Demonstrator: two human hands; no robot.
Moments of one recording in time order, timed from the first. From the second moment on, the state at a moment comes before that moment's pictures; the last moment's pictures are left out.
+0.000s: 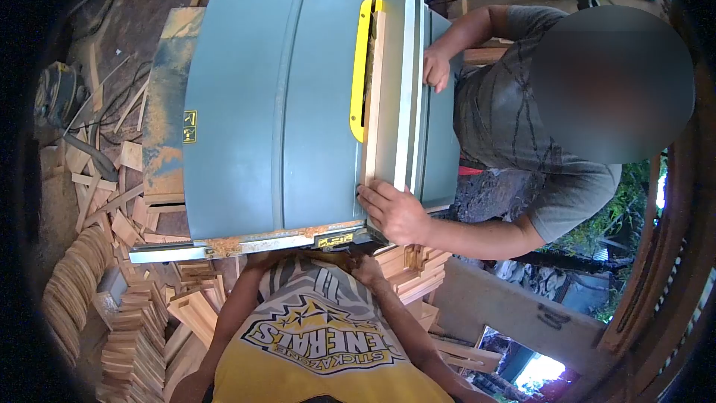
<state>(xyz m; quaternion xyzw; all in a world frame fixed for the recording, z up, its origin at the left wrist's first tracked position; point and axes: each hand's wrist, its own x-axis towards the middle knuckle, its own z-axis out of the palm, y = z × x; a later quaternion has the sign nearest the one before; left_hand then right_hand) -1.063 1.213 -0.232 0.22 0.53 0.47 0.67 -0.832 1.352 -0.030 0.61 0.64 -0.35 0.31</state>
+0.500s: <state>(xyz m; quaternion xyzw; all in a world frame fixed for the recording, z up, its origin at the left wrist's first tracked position) -1.073 1.219 -0.228 0.23 0.54 0.45 0.67 -0.835 1.356 -0.036 0.60 0.64 -0.36 0.31</state>
